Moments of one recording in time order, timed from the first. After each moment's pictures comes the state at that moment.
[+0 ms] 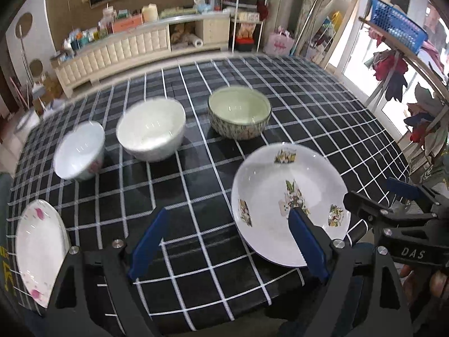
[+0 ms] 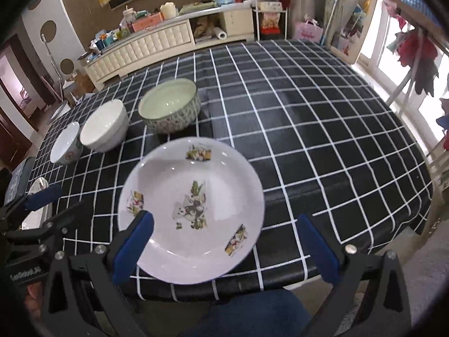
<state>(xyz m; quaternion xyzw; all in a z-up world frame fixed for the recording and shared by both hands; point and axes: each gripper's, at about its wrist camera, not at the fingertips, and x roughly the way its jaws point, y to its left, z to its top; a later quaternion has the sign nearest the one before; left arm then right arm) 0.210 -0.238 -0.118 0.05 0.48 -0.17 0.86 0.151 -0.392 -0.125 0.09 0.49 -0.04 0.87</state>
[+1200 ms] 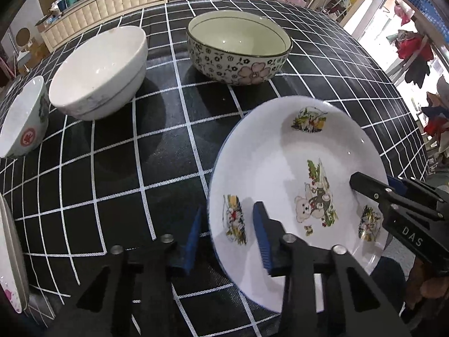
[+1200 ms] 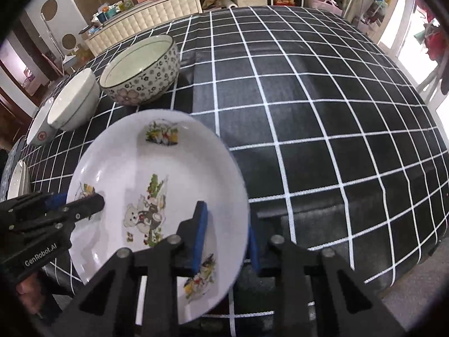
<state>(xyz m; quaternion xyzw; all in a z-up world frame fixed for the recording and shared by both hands) 0.257 -0.277 -0.205 0.04 0.58 -0.17 0.80 0.195 -0.415 -0.183 0.08 0.54 0.01 0.84</state>
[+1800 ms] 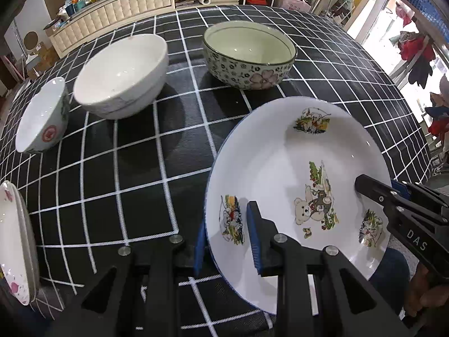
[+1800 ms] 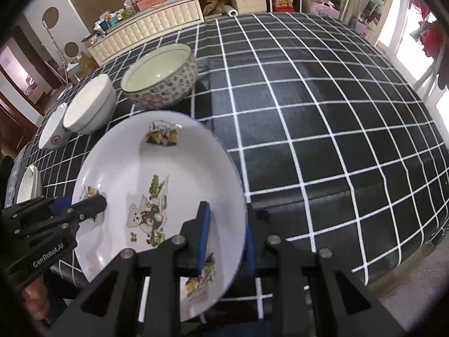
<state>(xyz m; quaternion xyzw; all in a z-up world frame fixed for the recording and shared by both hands) 0.248 -0.268 -0.190 0.05 0.56 -0.15 0.81 0.184 -0.398 -0.165 0.10 0.53 0.01 0.84</state>
